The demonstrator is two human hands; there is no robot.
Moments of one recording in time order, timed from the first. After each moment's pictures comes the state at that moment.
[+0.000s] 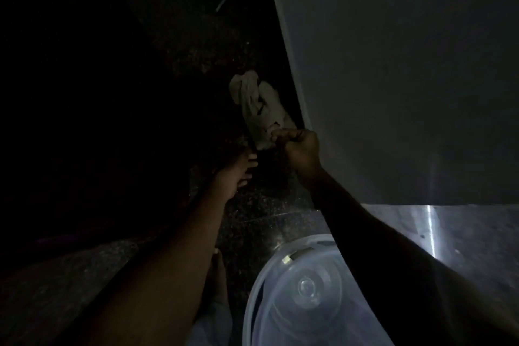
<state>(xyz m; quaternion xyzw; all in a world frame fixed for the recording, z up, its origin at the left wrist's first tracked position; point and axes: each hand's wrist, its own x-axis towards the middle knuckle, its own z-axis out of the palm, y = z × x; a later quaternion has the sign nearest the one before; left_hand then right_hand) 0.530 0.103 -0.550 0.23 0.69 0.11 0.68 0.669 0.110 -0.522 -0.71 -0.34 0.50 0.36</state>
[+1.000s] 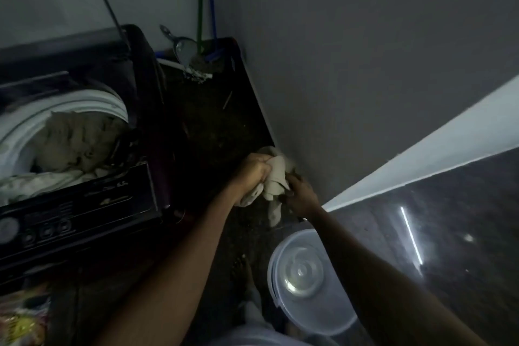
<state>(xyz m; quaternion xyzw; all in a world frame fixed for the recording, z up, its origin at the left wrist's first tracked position) 0.491 0.037 -0.023 0.50 0.54 0.19 0.65 0.644 -0.018 -0.127 -0.73 -0.54 0.39 0.12</state>
